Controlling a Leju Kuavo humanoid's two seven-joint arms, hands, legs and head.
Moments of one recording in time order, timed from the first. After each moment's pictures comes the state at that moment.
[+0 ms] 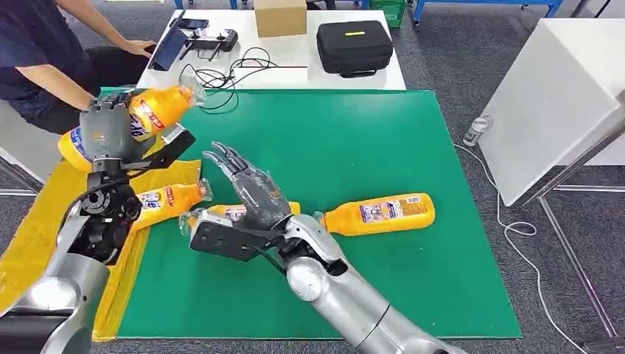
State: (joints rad) left arm -0.70 0.13 -0.10 -0.48 -1.39 0.70 -0.03; right arm -0.52 0.27 0.76 -0.80 0.55 -0.16 -0.13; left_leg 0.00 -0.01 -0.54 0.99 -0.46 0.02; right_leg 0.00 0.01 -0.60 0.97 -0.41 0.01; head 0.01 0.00
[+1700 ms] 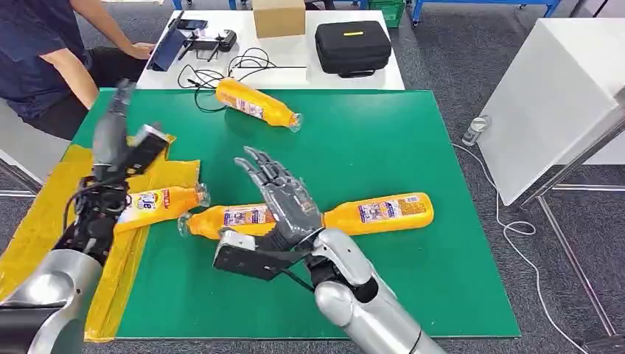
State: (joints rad) left arm -0.74 0.14 0.04 -0.39 -0.51 0.35 -0.62; right arm -0.39 0.14 0.71 -1.05 0.83 -0.13 0.03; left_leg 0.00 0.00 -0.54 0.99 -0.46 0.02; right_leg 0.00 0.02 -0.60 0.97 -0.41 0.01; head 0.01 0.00
